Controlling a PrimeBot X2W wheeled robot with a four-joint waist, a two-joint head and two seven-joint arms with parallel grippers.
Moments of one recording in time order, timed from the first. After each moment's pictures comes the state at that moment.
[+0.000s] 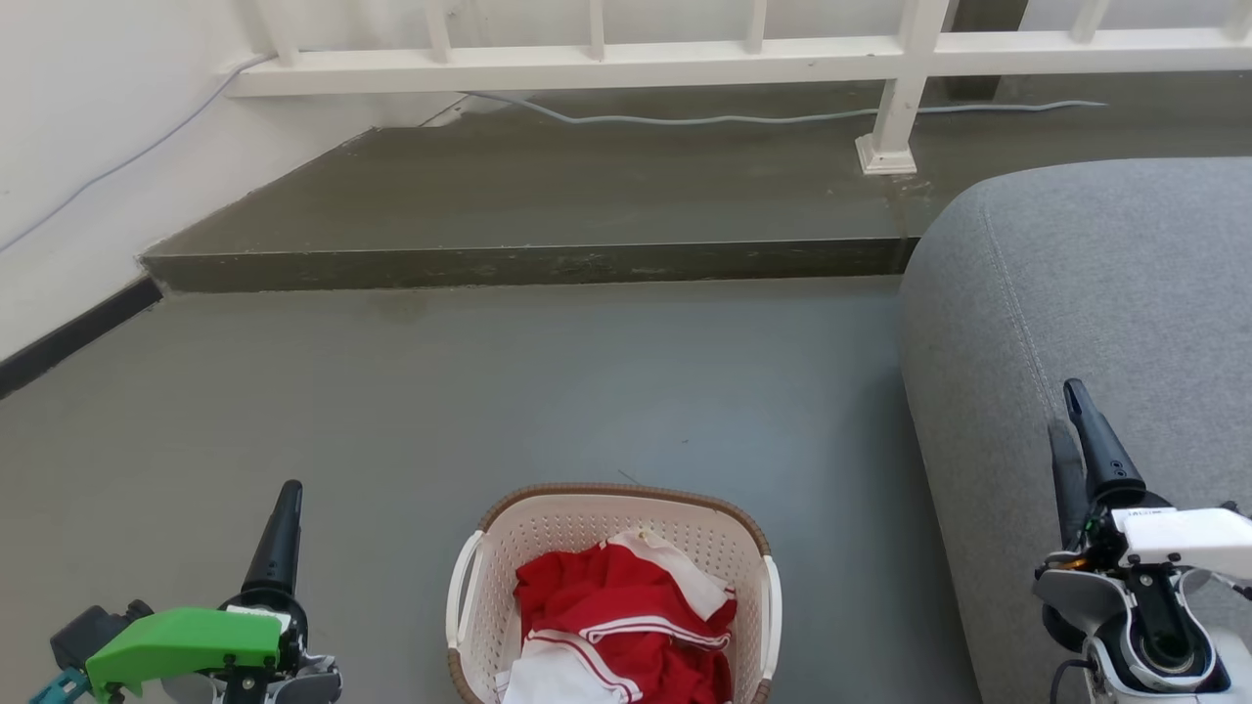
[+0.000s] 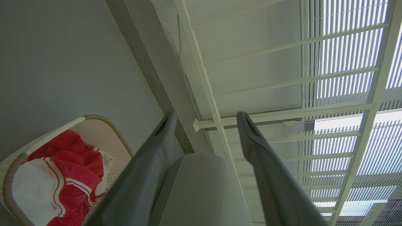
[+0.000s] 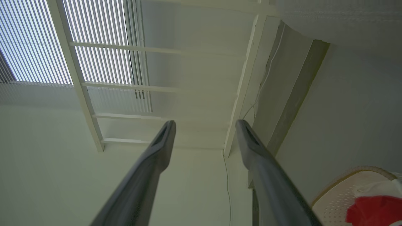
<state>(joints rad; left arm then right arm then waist) -0.02 0.04 -0.01 0.28 -1.46 -0.13 0.01 -0.02 -0.07 -0.04 0.23 1.53 0.12 0.02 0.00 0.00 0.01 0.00</state>
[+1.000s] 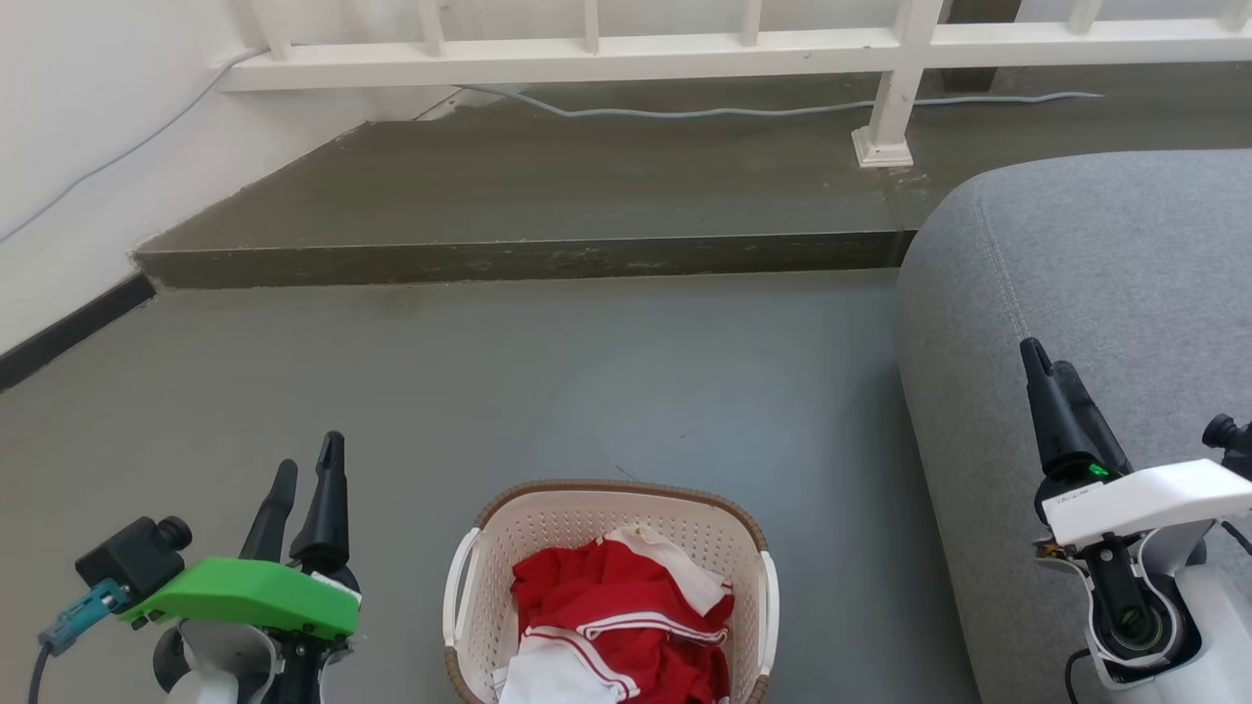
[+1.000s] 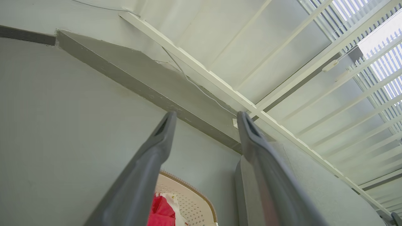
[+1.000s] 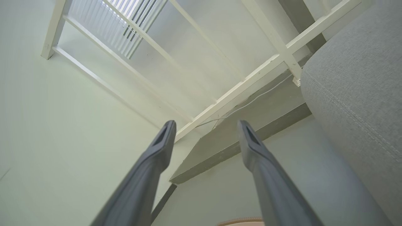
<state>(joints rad) -0.06 0.07 -0.11 0.21 -0.90 -0.10 -0.10 -0.05 -0.19 0.11 0.17 0.98 0.10 -0.11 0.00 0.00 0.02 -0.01</state>
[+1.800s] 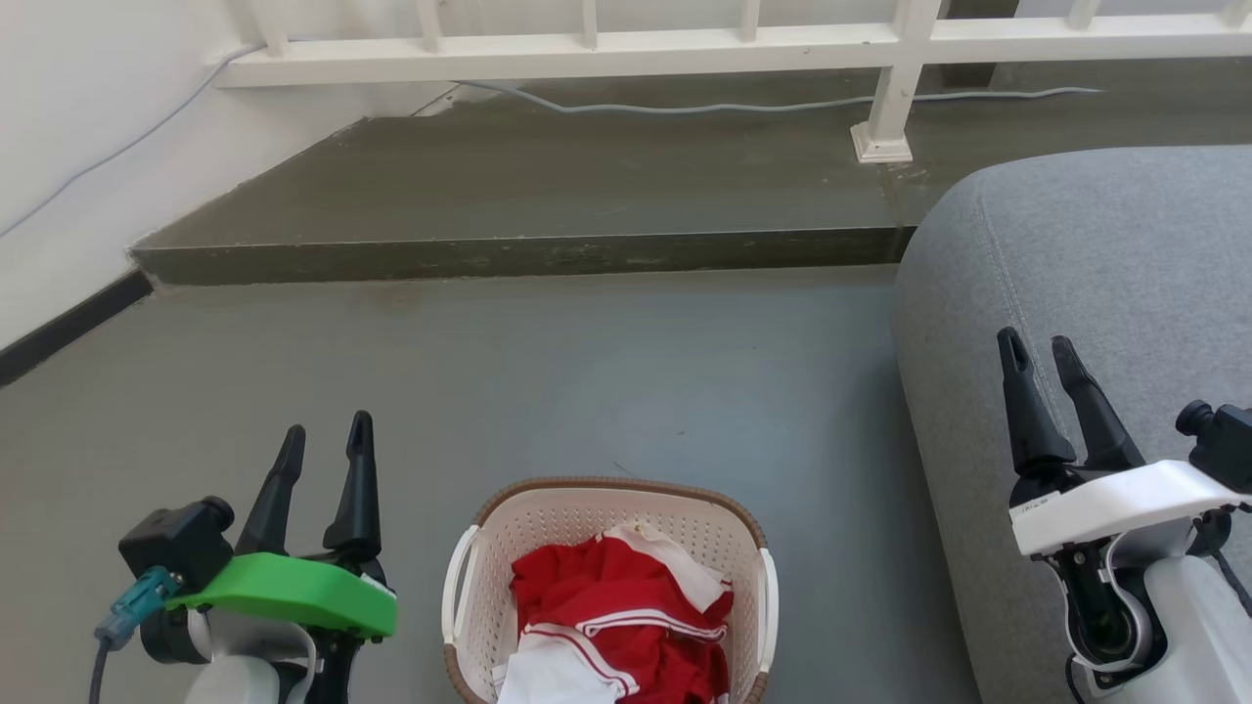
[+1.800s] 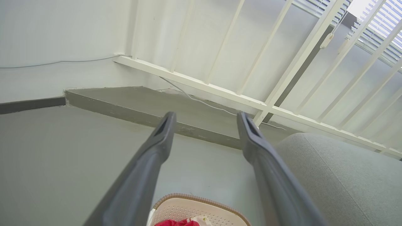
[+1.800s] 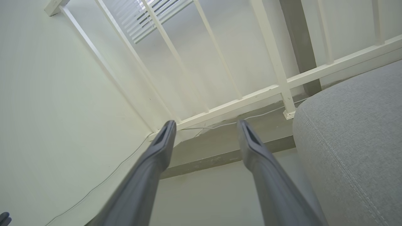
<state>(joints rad) -0.07 0.05 -0.14 0.16 -0.58 -0.09 -0.18 -0.05 -0.18 0.14 0.12 0.67 0.09 -0.18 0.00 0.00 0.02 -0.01</state>
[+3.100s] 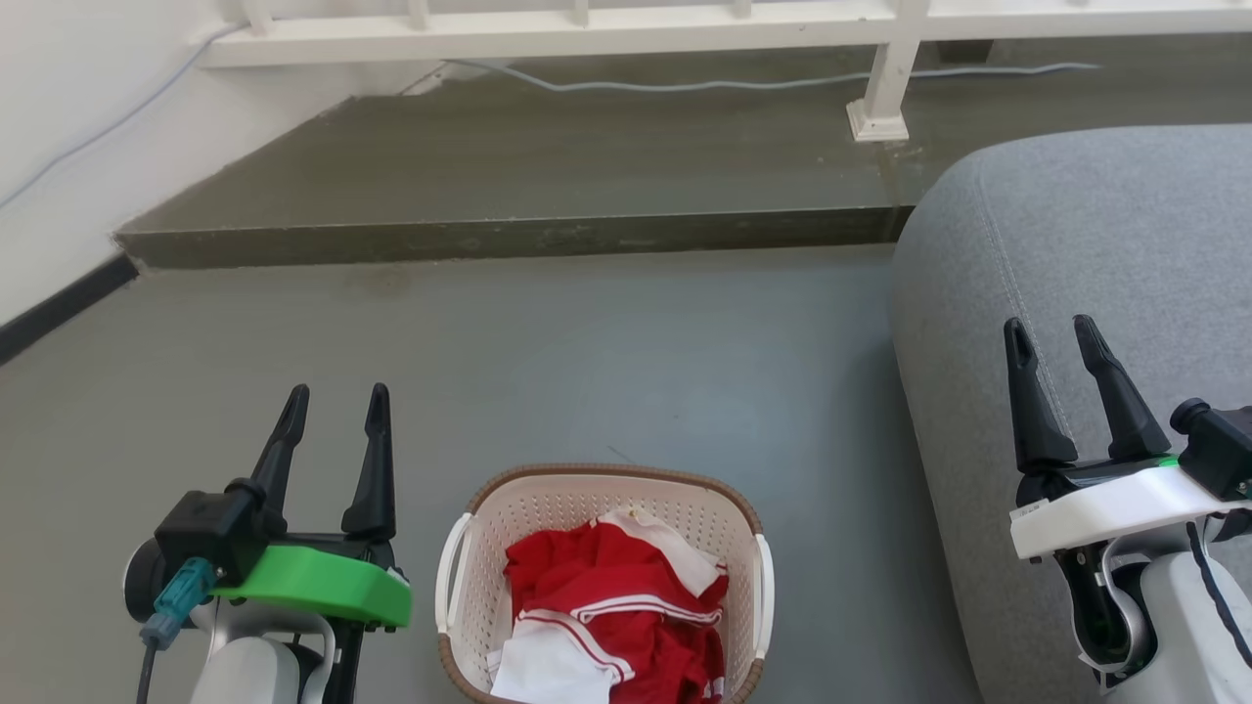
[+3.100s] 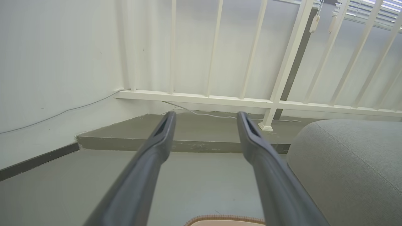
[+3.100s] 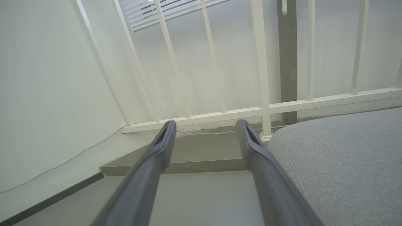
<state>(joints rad) -0.08 0.05 -0.15 0.12 -0.32 -0.09 -0.25 -0.05 -0.16 0.08 0.11 0.36 0.10 -0.25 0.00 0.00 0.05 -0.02</state>
